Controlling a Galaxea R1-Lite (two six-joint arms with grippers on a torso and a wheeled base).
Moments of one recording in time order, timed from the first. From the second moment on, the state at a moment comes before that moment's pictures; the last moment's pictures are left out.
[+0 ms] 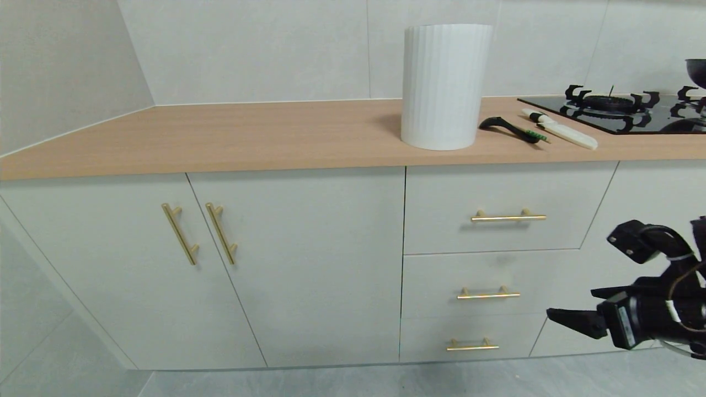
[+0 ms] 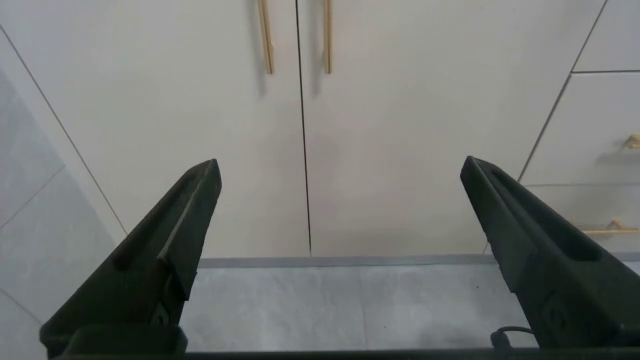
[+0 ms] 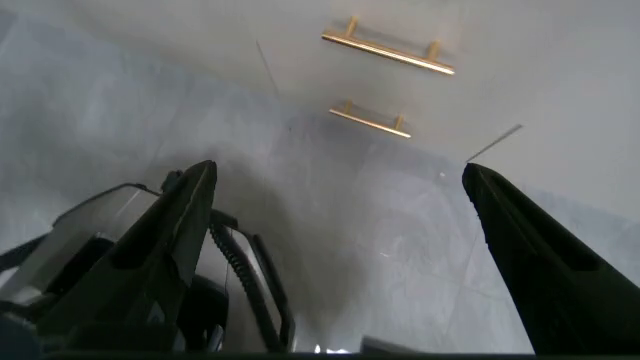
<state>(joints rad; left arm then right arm) 0.00 0.00 0.00 0.00 0.02 0.00 0.20 1.41 -0.58 -0.15 0.16 -0.10</state>
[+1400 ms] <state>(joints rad) 0.00 0.00 0.00 0.00 0.02 0.00 0.22 2.38 -0.73 -1.11 -0.16 0.09</state>
